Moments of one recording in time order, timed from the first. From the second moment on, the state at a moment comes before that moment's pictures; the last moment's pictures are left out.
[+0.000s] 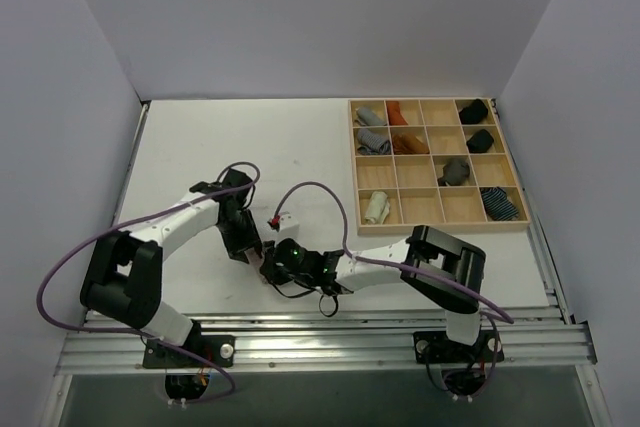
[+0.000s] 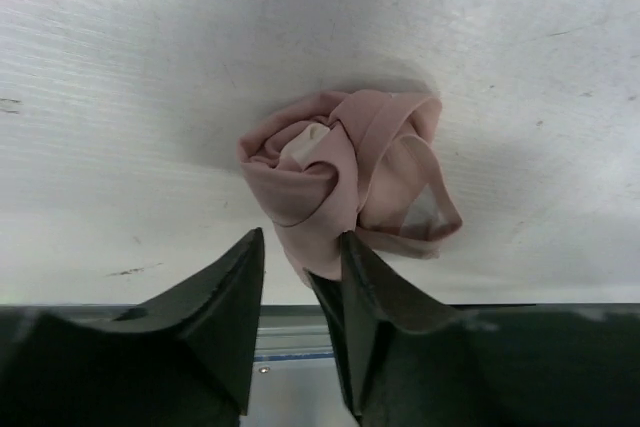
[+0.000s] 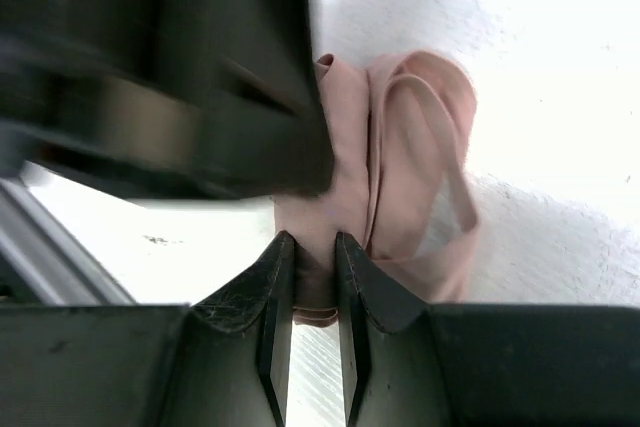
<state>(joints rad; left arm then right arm) -0.41 1.55 0.93 -0.83 0.10 -0.79 1.22 1.88 0.97 0.24 0.27 0.71</state>
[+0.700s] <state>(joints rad) -0.38 1.44 0.85 -0.70 0.12 -0.71 1.08 1.93 0.65 0.87 -0.02 0.96</state>
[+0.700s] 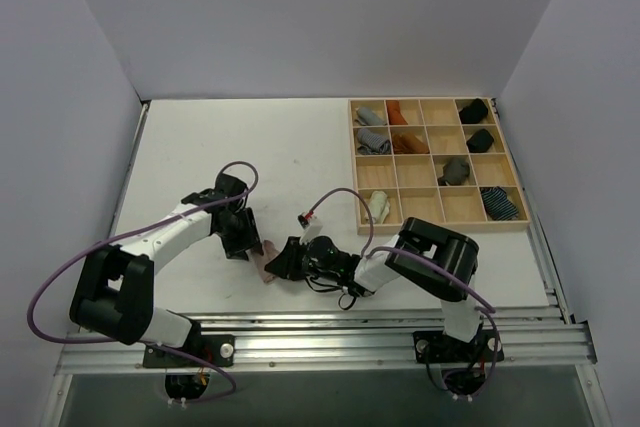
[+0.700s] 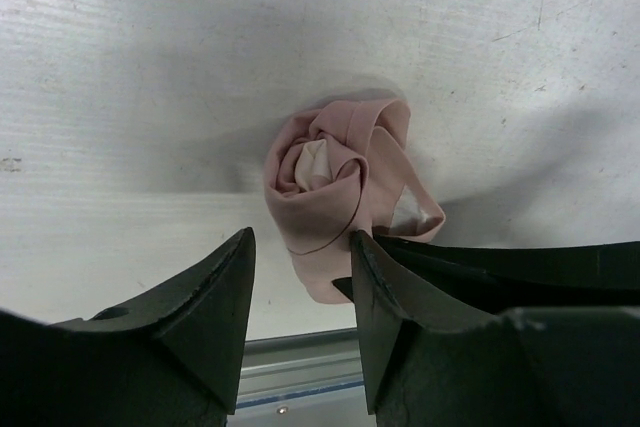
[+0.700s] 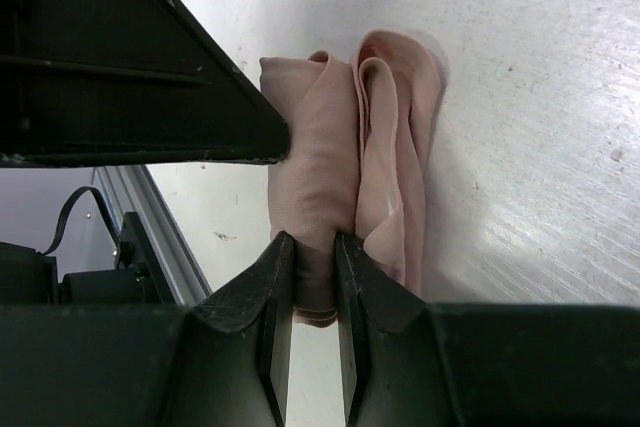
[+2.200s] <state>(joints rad) -0.53 1.62 0.97 -0.77 -0.02 -0.73 1.09 1.80 0.93 0.12 0.00 0.74</state>
